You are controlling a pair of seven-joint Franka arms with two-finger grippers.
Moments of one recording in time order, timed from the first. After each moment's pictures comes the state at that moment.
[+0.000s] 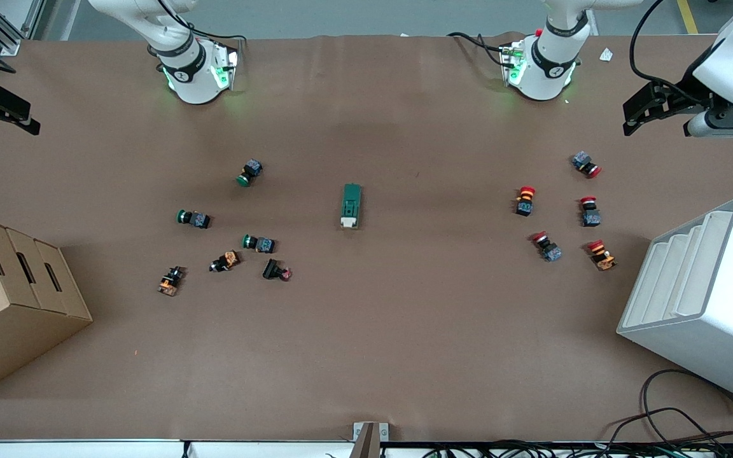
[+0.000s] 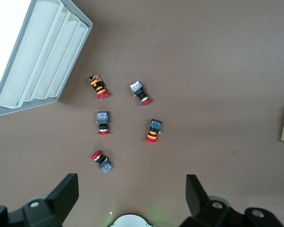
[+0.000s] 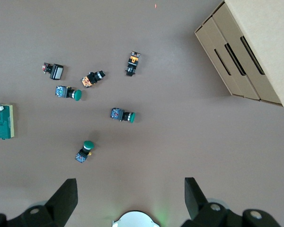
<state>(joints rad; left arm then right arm) -0.07 -0.10 -0.08 -1.59 0.00 1.45 -0.12 0.02 -0.10 -0.11 -1.57 0.03 1.40 -0.11</state>
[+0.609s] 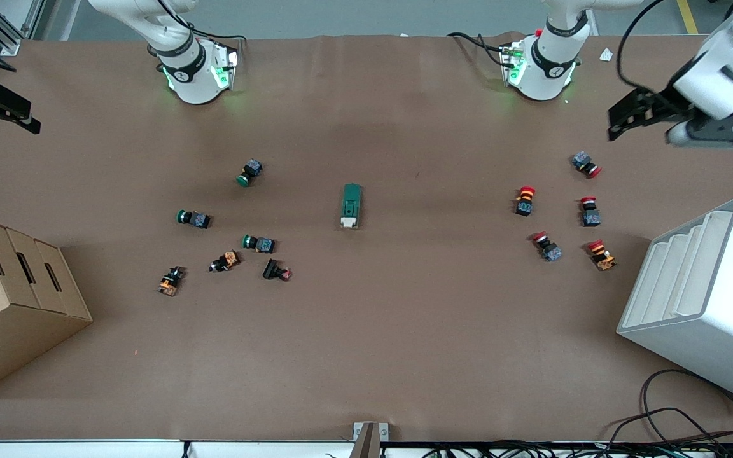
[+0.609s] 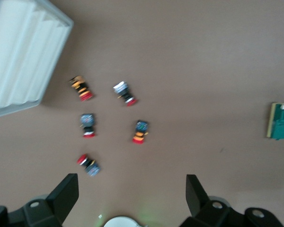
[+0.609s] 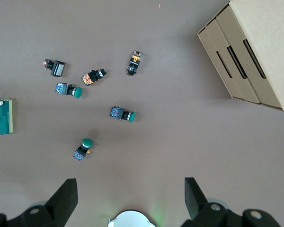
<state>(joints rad) -0.09 -0.04 -0.12 -1.59 -0.05 1.51 -0.15 0.02 -0.10 -0.11 -1.57 0.02 1.40 -0.14</state>
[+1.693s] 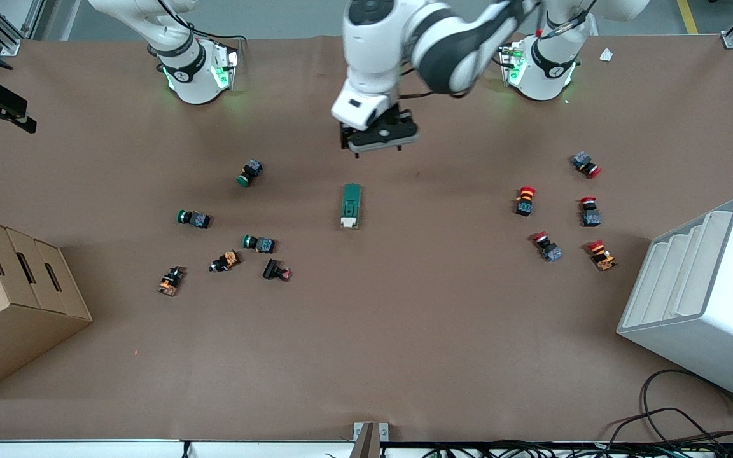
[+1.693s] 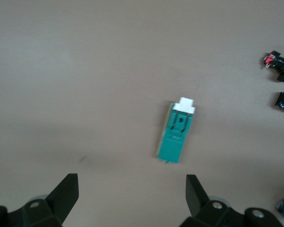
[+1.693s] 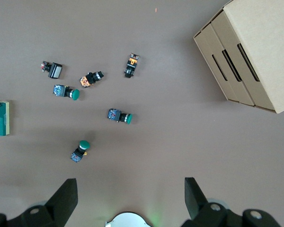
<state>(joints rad) -0.63 0.35 -0.42 -1.74 0.31 2.09 -1.36 0.02 -0.10 -0.10 -1.56 0.01 1.41 -0.15</state>
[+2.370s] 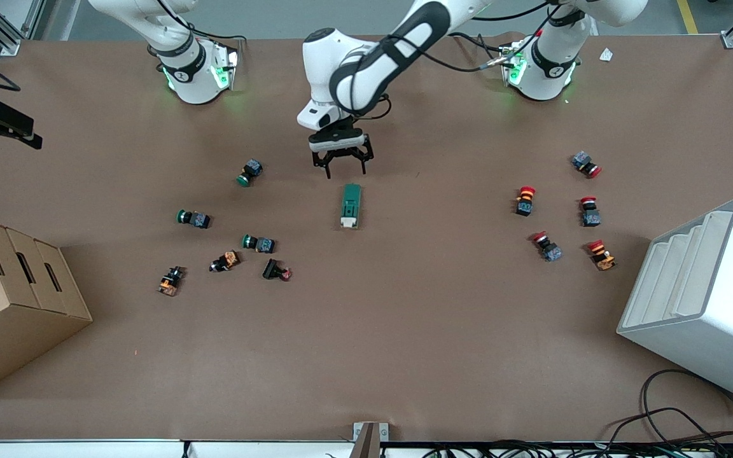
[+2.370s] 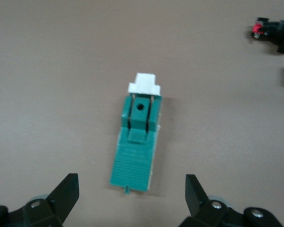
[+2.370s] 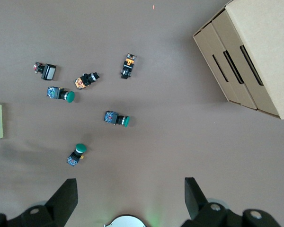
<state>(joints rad) -0.82 0.67 -0.42 -1.73 1.03 2.20 -1.91 0.02 -0.04 -0.11 -1.55 0.01 1.43 -0.15</state>
